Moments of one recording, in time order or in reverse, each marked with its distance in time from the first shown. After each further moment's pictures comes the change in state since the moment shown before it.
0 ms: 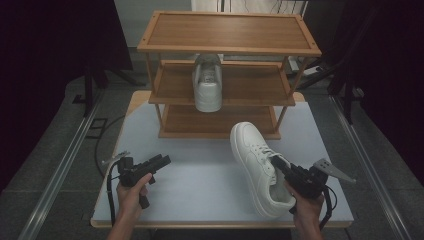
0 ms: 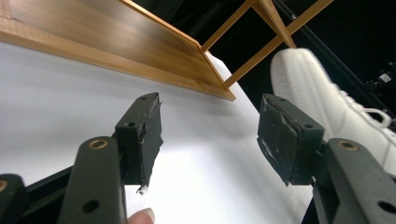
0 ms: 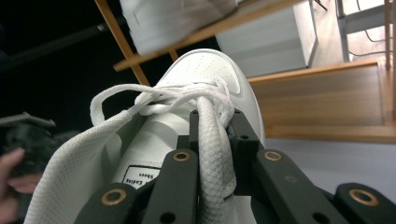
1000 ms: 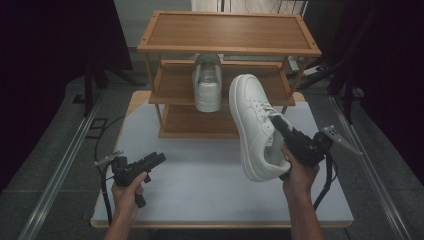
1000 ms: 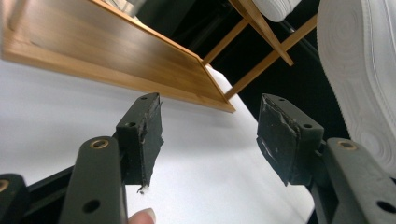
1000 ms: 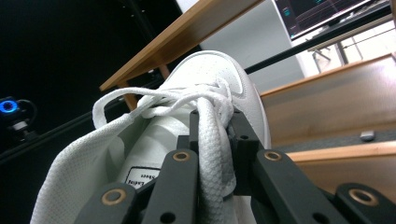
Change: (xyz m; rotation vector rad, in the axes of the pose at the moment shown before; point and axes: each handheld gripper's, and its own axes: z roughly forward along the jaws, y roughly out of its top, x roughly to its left) left arm -0.004 0.008 -0.014 -0.059 0.019 0.017; right arm 0.035 0.083 0.040 -0.228 0.017 0.067
